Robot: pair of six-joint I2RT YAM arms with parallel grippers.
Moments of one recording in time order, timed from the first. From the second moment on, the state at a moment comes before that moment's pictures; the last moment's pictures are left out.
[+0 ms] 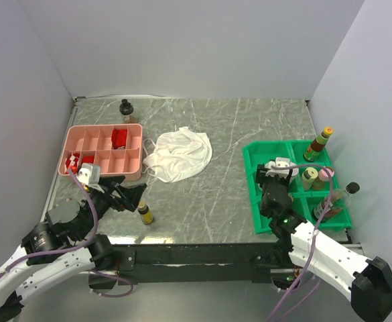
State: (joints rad) left arm -0.98 0.26 0.72 -0.50 -0.44 -0.43; right arm 0.62 0.69 0.20 0.45 0.87 -0.07
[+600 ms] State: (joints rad) left arm -0.98 0.26 0.72 -0.50 -0.44 -0.43; right arm 0.58 0.74 0.21 0.39 0.86 0.00
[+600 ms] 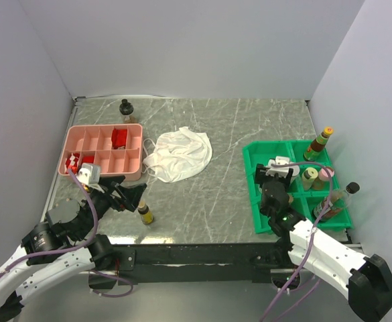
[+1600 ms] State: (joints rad) left arm -0.98 0.26 0.72 -0.50 -0.44 -0.42; right arm 0.61 0.79 0.40 0.43 0.03 0.28
